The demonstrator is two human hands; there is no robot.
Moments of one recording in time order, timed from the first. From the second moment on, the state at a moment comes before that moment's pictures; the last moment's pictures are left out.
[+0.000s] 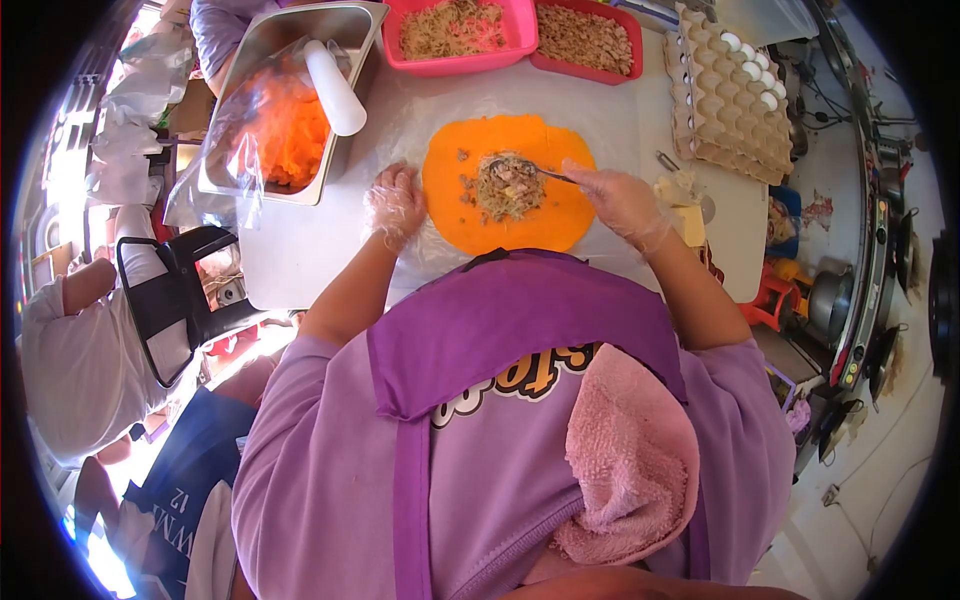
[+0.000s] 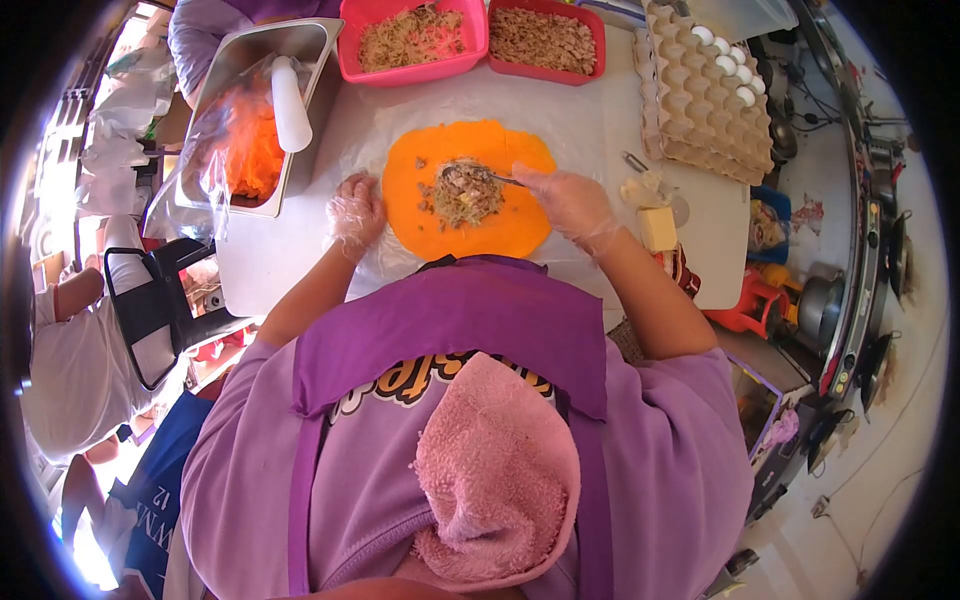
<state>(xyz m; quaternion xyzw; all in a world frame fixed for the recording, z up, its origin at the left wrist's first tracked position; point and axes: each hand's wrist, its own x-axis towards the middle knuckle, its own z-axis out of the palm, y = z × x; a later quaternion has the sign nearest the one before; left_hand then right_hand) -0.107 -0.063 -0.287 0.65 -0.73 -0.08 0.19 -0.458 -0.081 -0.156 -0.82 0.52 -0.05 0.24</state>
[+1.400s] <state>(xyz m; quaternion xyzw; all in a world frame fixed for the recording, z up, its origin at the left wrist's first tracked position) -0.123 -0.063 -0.227 0.48 -0.82 -0.27 0.15 -0.445 -0.146 -0.181 -0.82 0.49 -0.23 0.20</state>
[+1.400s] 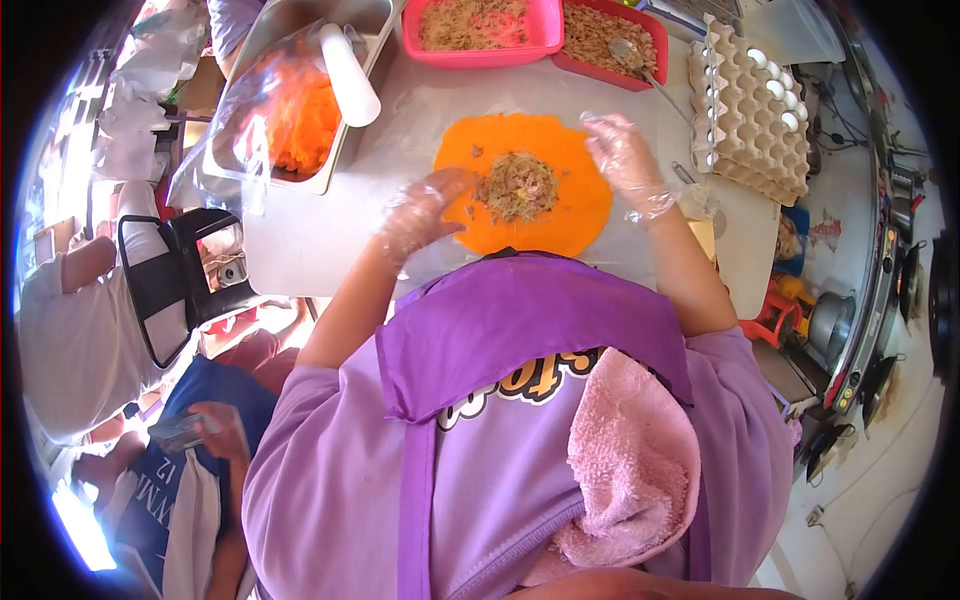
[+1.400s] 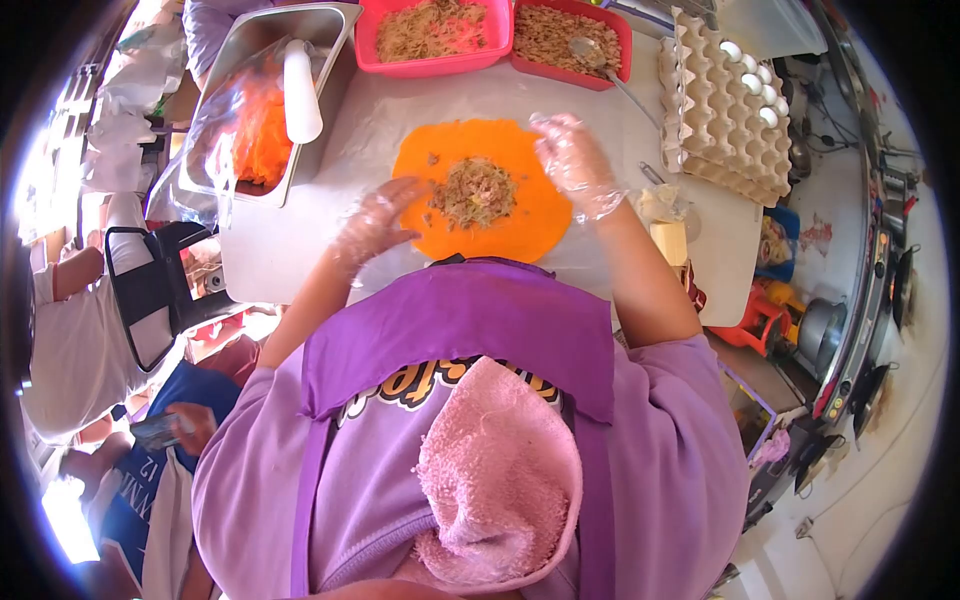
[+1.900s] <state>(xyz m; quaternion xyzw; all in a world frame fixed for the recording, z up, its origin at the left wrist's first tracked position) -0.163 -0.071 -0.253 0.47 -0.81 -0.32 0.14 -0.449 -0.126 -0.200 -0.79 0.52 -0.18 0.27</state>
